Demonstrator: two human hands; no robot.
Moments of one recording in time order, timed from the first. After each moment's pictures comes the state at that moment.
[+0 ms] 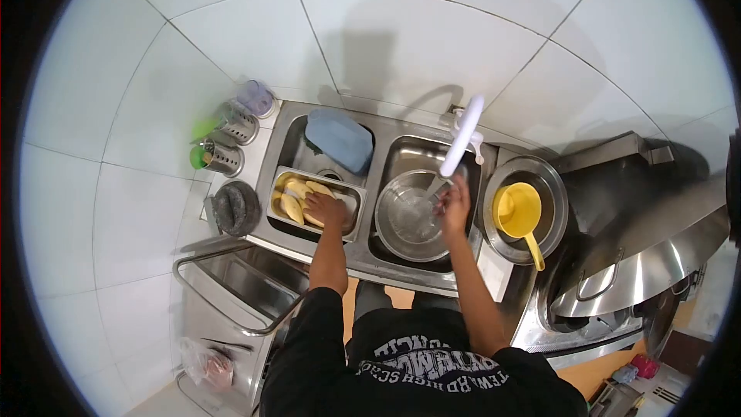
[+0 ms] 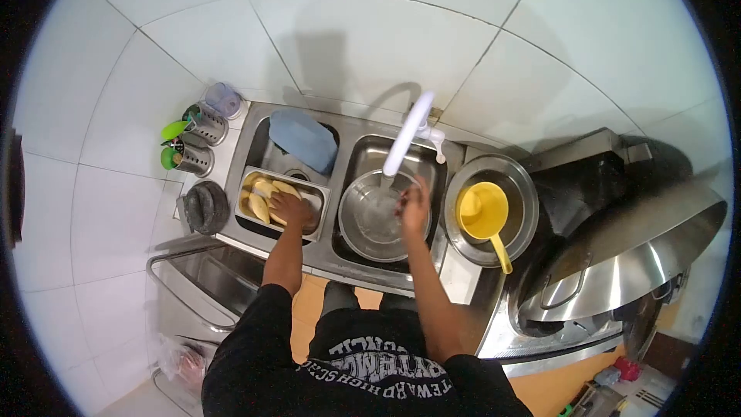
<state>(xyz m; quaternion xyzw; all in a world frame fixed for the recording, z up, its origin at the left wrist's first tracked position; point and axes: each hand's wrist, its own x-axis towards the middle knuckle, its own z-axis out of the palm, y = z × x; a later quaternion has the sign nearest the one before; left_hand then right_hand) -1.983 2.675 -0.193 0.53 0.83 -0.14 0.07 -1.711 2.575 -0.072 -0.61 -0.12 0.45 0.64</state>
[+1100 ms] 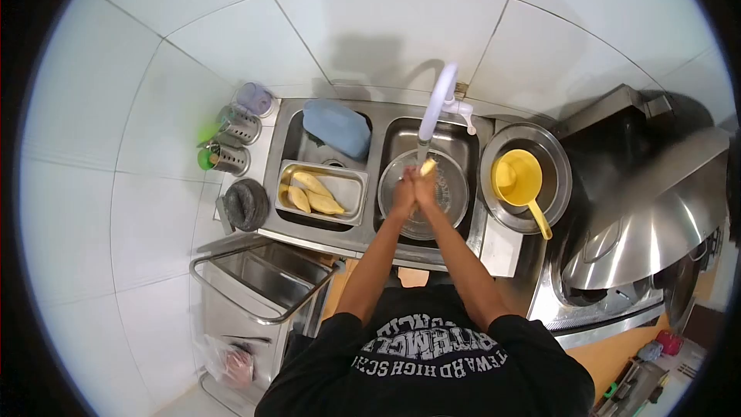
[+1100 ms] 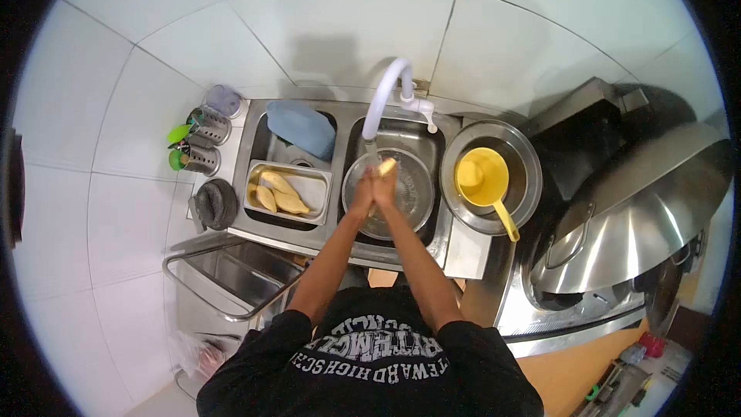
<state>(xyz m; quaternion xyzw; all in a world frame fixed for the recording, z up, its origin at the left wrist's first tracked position) -1.826 2.606 -0.122 0.45 0.57 0.25 0.64 -1.750 2.604 -0.245 -0.67 -0.32 0.30 0.60</state>
